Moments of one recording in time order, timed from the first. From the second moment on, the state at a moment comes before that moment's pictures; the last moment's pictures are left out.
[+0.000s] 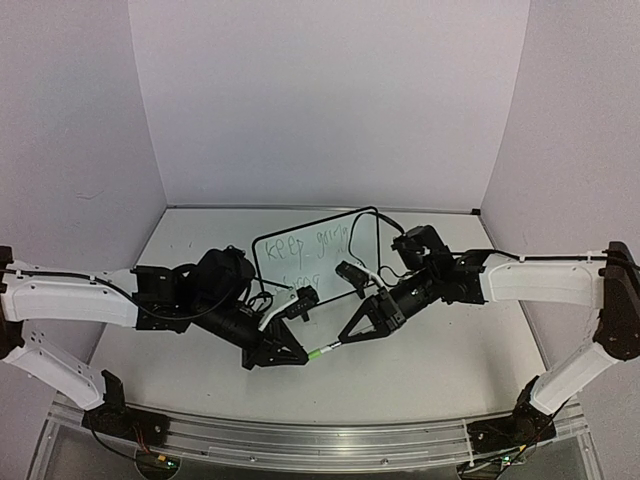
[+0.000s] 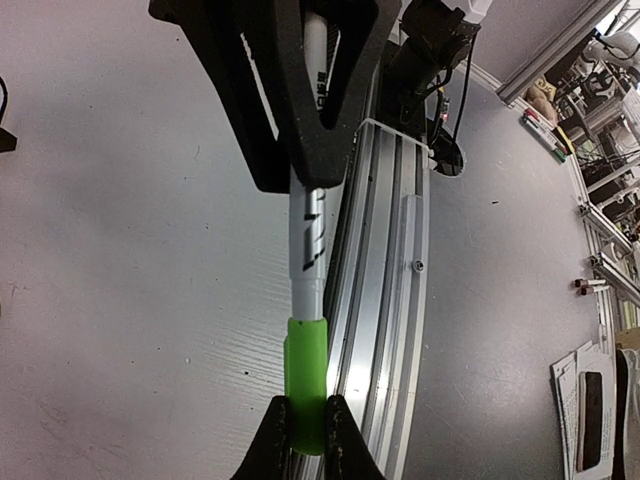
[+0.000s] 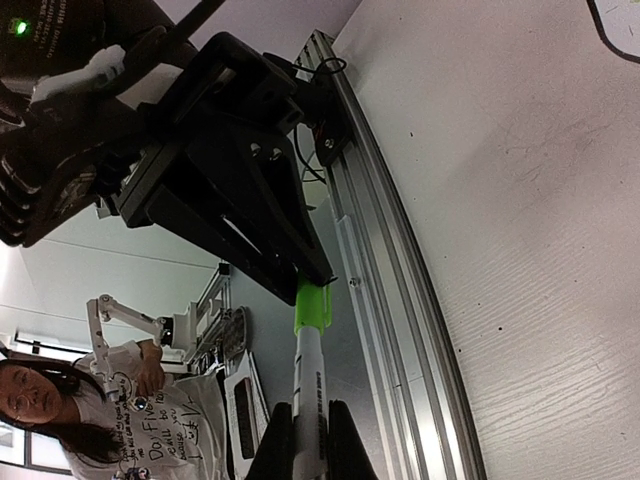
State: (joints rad) left arm -1.13 1.32 0.88 -0.24 0.45 -0.11; right arm 0.81 1.52 0.96 -0.22 -1.05 0.44
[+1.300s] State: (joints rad) left arm -1.13 1.49 1.05 -0.37 0.47 0.00; right arm 0.82 1.54 0.99 -0.33 -0.99 0.39
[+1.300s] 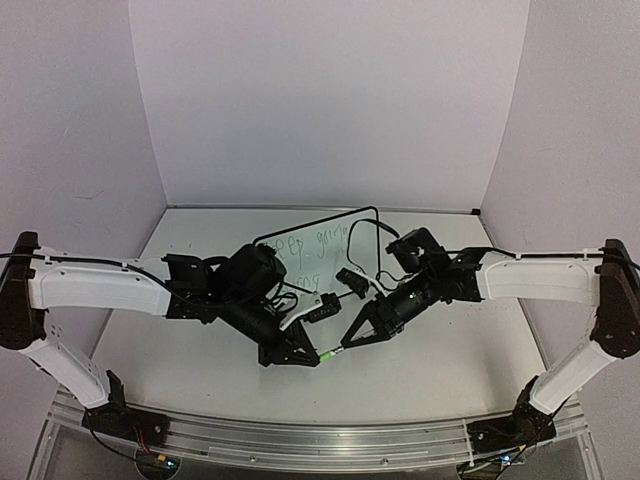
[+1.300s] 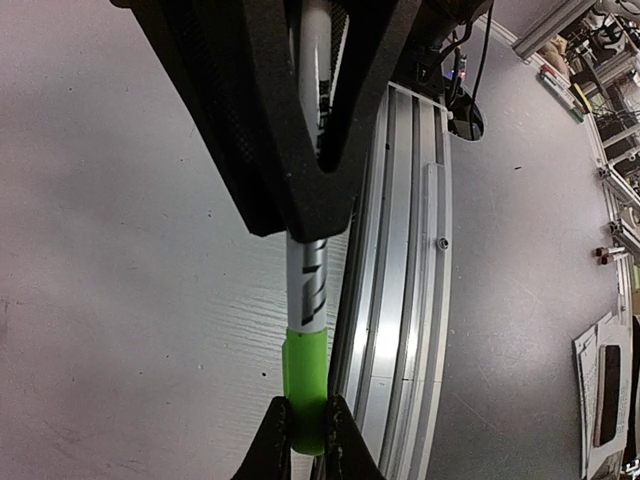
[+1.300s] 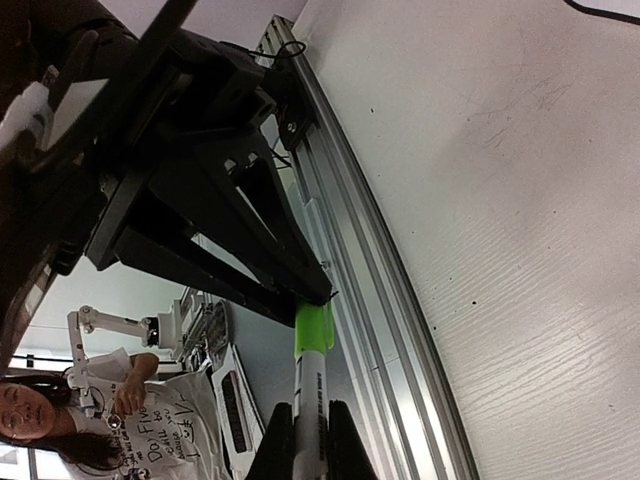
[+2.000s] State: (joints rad) left arm -1.13 1.27 0.68 -0.19 0.24 -0.23; right arm 0.66 1.27 0.97 -0.31 -0.40 0.37
